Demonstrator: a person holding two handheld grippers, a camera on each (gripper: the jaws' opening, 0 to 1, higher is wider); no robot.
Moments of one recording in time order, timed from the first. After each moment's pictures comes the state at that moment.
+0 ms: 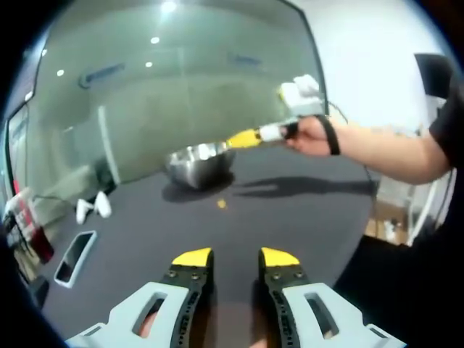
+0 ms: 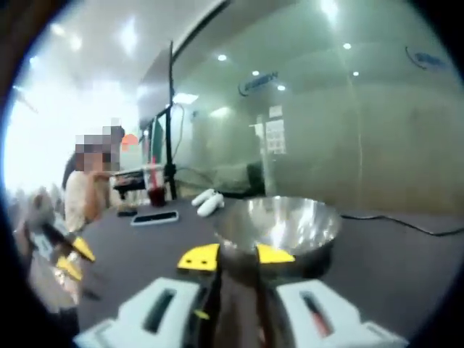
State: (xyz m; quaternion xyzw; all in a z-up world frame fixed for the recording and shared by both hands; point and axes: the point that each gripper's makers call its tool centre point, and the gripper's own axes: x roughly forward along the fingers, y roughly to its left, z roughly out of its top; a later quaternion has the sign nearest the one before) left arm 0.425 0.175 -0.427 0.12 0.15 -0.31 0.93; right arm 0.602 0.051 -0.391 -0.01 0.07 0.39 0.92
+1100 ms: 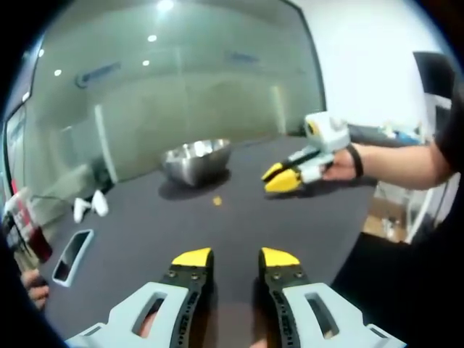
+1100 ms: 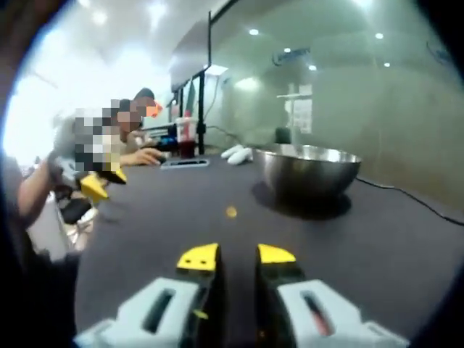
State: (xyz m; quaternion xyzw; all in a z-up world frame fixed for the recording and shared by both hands) left arm 0.423 0.173 -0.434 0.12 0.15 -0.31 0.93; right arm 0.539 0.062 -0.459 -0.08 0.12 0.46 0.88
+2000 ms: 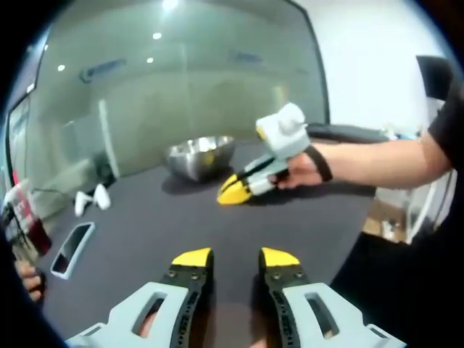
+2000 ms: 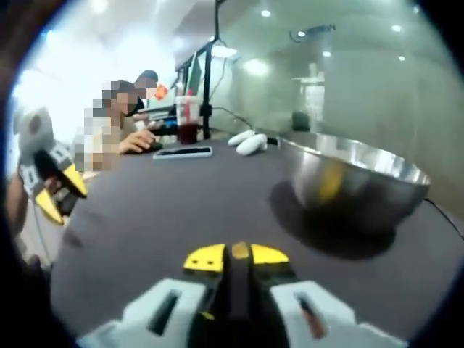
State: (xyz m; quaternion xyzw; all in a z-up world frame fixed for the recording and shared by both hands) left arm 0.423 0.182 -0.440 0.11 0.16 -0.30 0.93; right arm 0.581 0.132 -0.478 -0.12 0.15 0.47 0.86
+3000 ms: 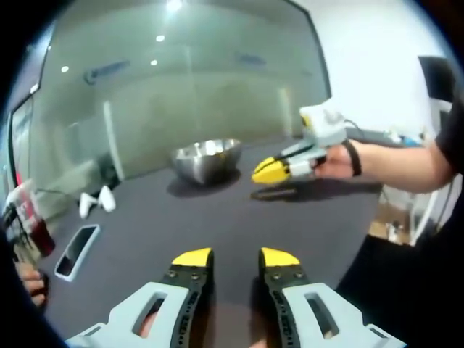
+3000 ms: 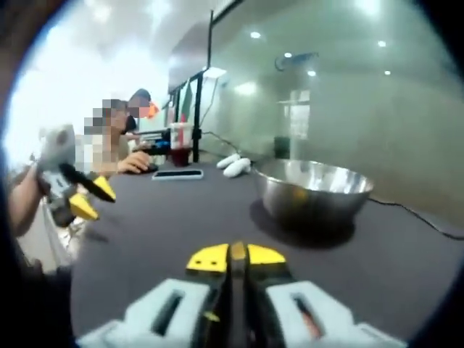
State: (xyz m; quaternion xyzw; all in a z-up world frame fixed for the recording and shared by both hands) left arm 0.429 0.188 -0.433 0.11 0.15 -0.29 0.94; right arm 0.562 0.059 -0.434 -0.07 0.09 0.43 0.90
